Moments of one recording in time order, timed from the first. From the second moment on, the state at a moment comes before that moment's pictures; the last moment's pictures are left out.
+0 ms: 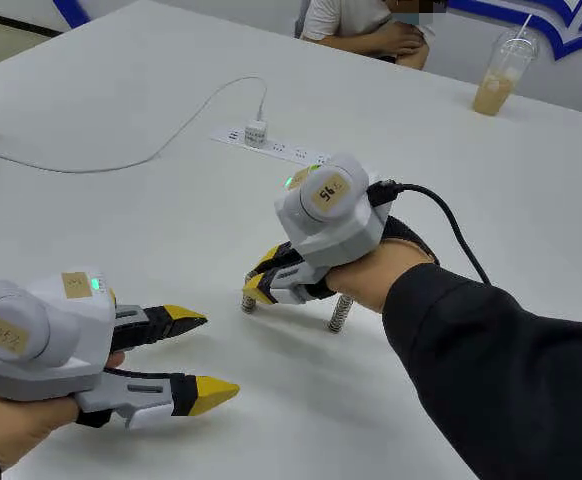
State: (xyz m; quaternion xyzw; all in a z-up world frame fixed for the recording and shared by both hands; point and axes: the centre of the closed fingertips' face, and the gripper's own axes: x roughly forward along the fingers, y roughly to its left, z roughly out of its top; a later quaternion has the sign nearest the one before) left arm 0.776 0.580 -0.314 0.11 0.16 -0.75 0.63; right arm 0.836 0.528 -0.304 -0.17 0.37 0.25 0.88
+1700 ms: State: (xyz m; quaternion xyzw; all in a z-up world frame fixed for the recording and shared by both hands) left arm 0.786 0.574 -0.302 0.10 0.16 -0.74 0.64; right arm 0.792 0.486 -0.279 -0.15 0.33 0.18 0.91
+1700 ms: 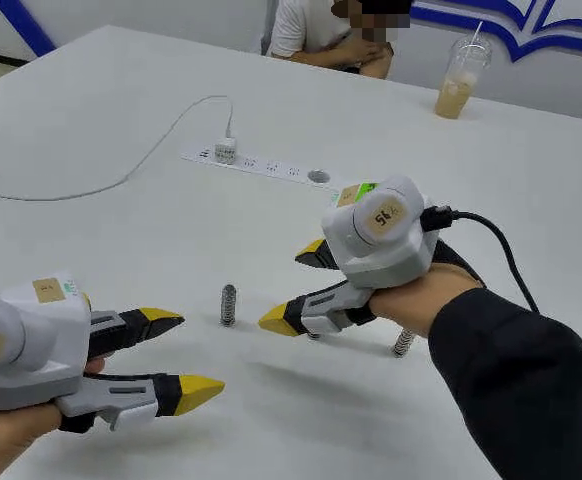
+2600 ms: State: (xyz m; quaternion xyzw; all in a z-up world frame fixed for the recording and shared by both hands) left arm 0.786 0.570 -0.301 0.11 0.16 -0.74 0.64; right arm 0.753 0.437 -0.269 -0.11 0.30 0.10 0.94
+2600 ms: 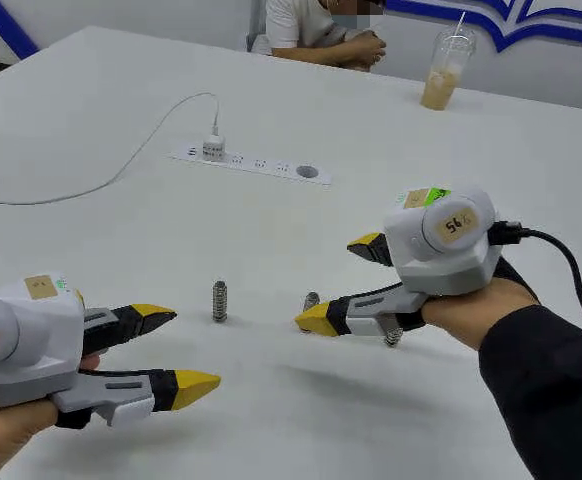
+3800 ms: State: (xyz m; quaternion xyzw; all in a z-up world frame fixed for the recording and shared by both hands) left arm 0.788 0.570 -0.297 0.10 0.17 -0.74 0.65; right arm 0.678 0.407 -0.287 -0.07 0.29 0.04 0.95
